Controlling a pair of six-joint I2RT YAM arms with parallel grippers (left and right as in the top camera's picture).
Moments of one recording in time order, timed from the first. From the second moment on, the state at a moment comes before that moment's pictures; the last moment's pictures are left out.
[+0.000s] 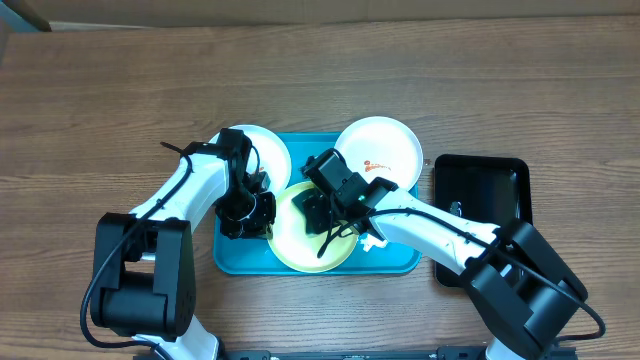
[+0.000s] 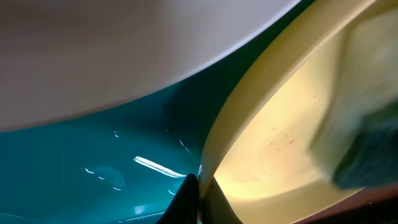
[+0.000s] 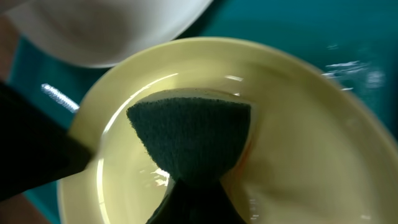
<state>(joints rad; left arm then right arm) -0.14 1.80 1.07 -1.02 0.33 -0.21 0.79 1.85 1.13 -0.36 -0.20 0.40</state>
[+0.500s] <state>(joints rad) -0.14 1.80 1.07 -1.02 0.33 -0.21 0.79 1.86 1.13 -0.51 -0.35 0.38</state>
